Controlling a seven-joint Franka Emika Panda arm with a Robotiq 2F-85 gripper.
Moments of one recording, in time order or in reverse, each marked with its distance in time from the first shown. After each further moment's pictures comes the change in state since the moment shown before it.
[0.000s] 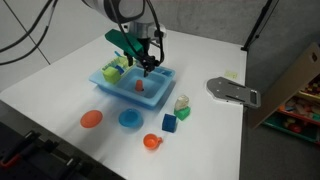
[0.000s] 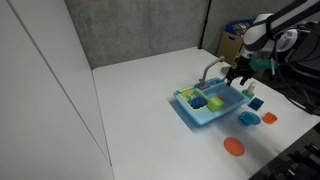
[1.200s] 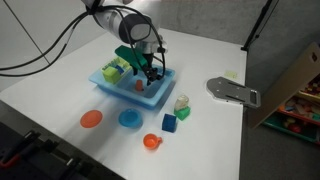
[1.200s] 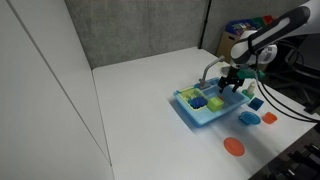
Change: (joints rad) arm -0.009 0.206 0.020 0.151 0.000 0.031 0.040
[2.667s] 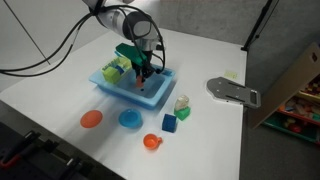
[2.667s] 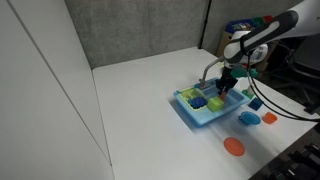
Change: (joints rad) arm 0.030 0.069 -0.003 0.125 -0.033 -0.101 0.046
